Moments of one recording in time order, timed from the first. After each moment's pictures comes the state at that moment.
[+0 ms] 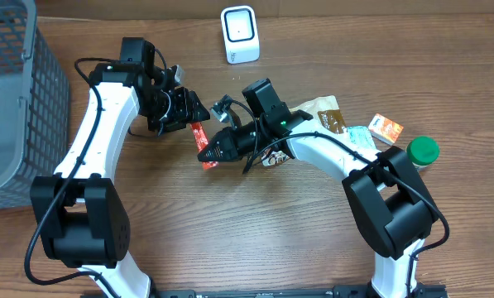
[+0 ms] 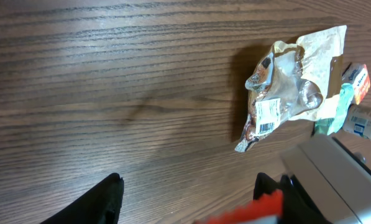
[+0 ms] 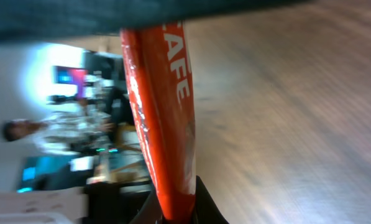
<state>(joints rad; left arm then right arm) -0.06 1.88 1.55 -1.04 0.50 -0.24 0.59 2.02 1.33 -0.19 -1.07 0.48</state>
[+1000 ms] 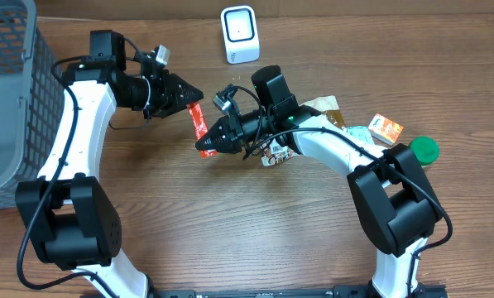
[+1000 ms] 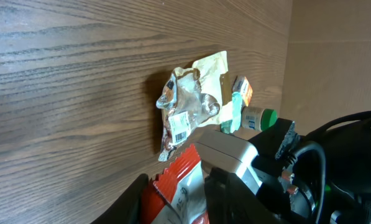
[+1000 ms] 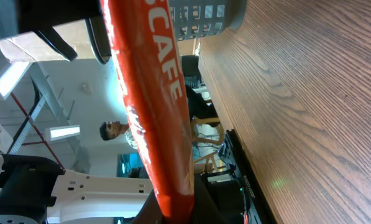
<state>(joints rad) 0.05 1.88 1.58 -0.96 0.88 -0.22 0.54 2.02 1.33 0.03 -1.29 0.90</state>
